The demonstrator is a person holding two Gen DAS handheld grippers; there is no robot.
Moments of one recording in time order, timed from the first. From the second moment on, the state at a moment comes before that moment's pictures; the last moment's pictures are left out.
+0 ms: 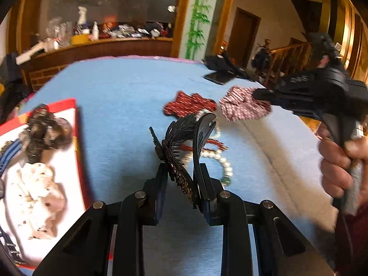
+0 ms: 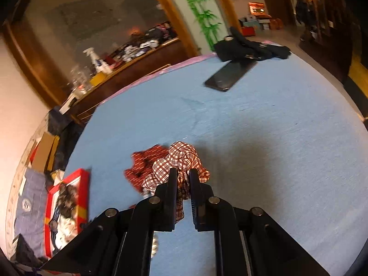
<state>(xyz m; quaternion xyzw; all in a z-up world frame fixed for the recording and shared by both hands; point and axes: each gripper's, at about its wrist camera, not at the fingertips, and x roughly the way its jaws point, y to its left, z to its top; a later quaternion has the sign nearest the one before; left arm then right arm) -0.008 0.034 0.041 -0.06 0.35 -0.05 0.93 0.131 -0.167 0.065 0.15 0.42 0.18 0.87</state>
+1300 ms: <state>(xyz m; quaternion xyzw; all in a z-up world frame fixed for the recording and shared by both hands) -0.013 0.048 0.052 -0.05 0.29 0.01 0.96 0.072 -0.120 0.069 0.07 0.37 0.25 0.89</state>
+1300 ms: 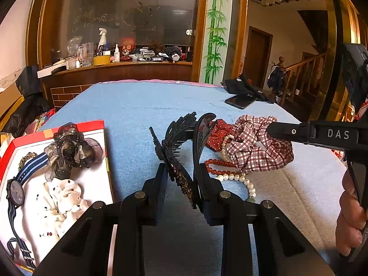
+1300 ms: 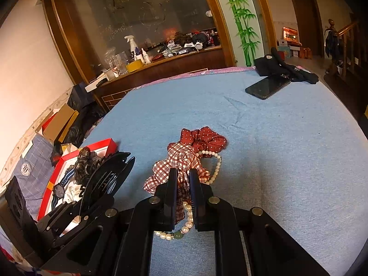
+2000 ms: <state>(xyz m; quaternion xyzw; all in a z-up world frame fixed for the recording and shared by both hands) -0.013 0.052 0.053 -0.04 0.28 0.01 0.96 0.069 -0.116 0.070 0.07 0.37 0.26 0.89</state>
